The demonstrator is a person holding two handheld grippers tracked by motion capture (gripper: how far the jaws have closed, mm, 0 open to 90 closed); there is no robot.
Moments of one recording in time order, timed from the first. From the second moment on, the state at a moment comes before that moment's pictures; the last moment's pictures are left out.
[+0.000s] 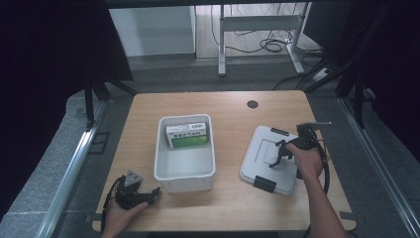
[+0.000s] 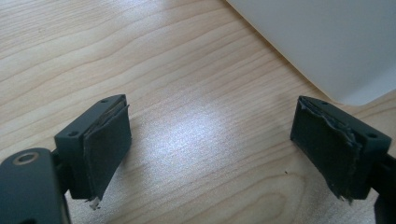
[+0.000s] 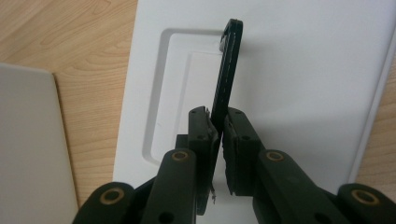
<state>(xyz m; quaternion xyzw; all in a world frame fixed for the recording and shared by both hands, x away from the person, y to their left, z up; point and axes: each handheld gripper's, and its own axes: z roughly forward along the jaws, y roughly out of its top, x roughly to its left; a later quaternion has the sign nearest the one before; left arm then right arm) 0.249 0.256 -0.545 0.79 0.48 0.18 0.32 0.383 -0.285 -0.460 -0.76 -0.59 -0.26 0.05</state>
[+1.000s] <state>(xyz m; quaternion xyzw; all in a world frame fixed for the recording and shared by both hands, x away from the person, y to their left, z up) 0.249 0.256 -0.545 0.79 0.48 0.18 0.32 0.375 -0.281 -0.428 -0.76 -0.58 -0.28 0.04</state>
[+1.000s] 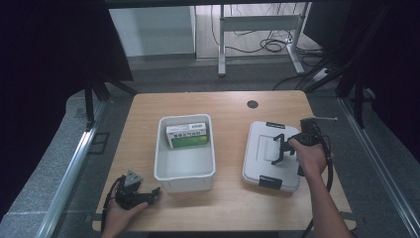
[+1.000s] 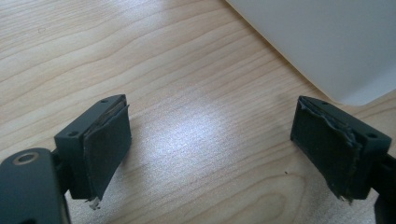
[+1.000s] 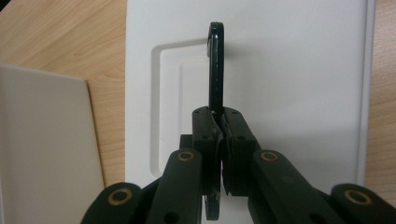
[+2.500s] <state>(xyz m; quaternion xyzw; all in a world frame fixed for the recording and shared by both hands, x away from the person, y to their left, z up) 0.249 0.256 -0.545 0.79 0.48 0.18 0.32 0.365 -0.258 -0.371 -0.69 -0.65 -0.31 0.01</state>
